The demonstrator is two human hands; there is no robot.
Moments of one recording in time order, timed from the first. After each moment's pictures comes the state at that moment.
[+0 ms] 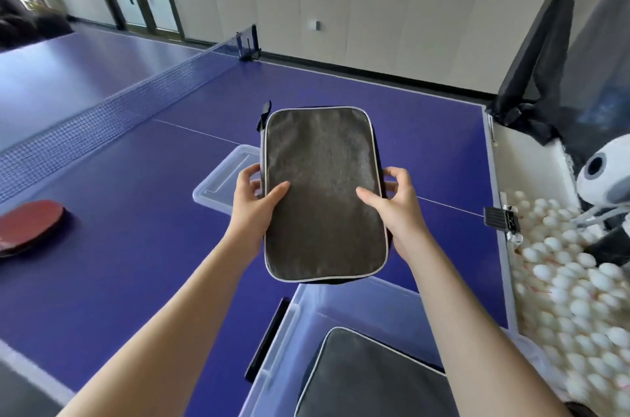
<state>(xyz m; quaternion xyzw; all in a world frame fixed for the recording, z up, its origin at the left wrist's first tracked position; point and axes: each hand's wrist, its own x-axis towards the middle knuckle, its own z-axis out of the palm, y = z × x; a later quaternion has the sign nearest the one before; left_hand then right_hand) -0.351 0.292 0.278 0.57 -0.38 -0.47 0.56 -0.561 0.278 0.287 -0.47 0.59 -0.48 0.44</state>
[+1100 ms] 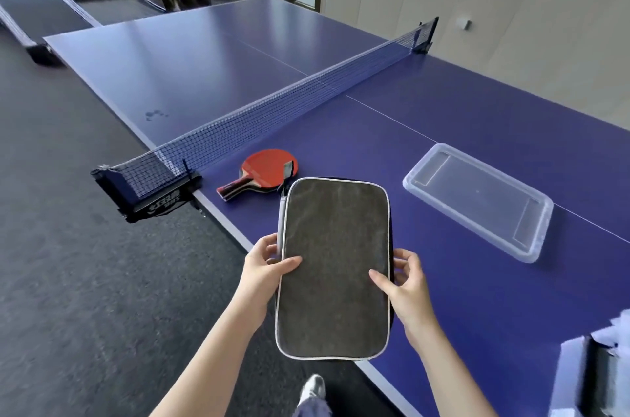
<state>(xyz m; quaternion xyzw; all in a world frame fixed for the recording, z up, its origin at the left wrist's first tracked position) 0.125 0.507 0.177 0.62 -0.20 -0.48 0.59 -0.094 0.434 0.170 -0.53 0.56 -0.35 0.53</state>
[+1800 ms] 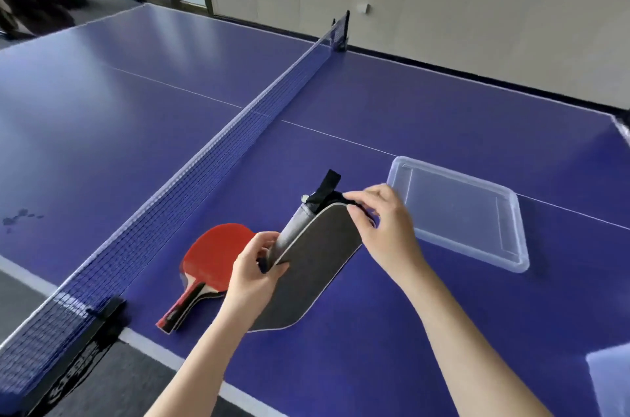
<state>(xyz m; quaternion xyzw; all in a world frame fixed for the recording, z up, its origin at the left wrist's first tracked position) 0.237 0.280 0.190 0.63 -0.53 -0.36 0.44 0.033 0.223 0.250 -0.72 0.54 -0.39 0.16</state>
